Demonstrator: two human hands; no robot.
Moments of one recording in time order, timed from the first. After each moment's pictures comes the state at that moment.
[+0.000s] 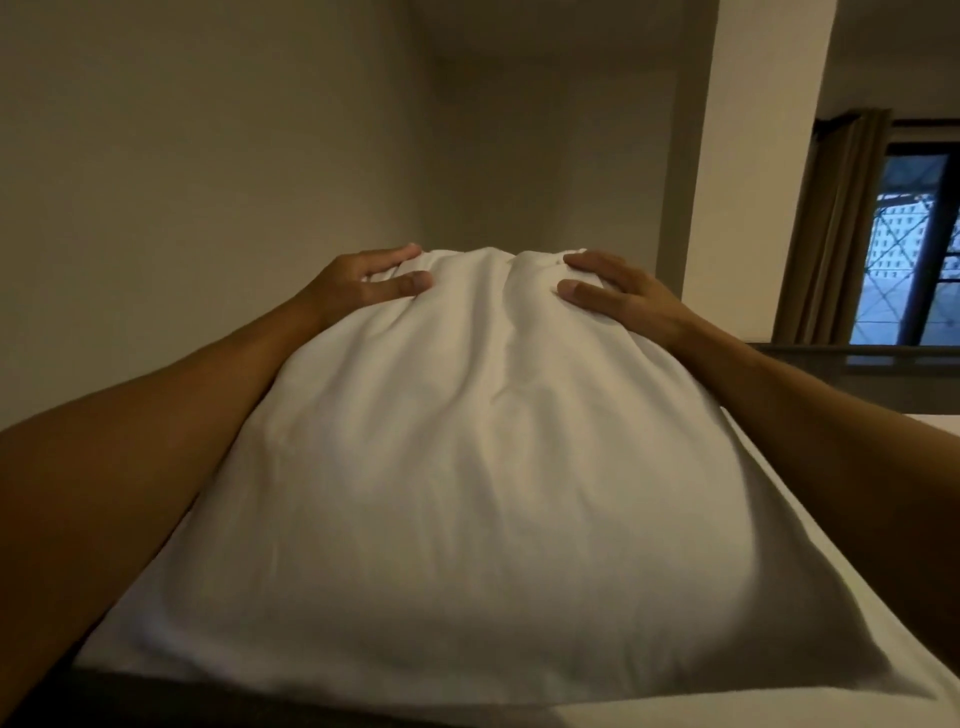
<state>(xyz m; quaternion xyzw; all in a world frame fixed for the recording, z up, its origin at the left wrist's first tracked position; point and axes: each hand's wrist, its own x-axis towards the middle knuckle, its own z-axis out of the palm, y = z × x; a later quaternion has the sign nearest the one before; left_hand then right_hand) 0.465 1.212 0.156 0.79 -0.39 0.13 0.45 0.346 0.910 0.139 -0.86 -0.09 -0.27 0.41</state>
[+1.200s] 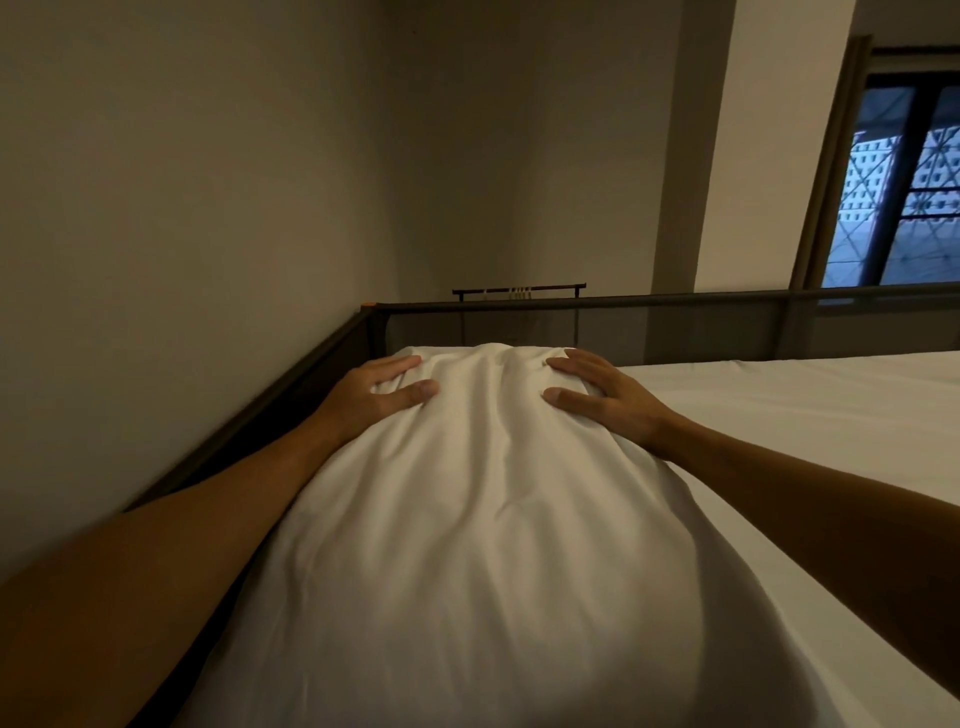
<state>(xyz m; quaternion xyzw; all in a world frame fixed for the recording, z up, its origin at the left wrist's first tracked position) 0.617 1.229 0.005 0.83 -0.33 0.02 0.46 0.479 0.949 -0.005 -0.90 0.05 -0.17 0.40</state>
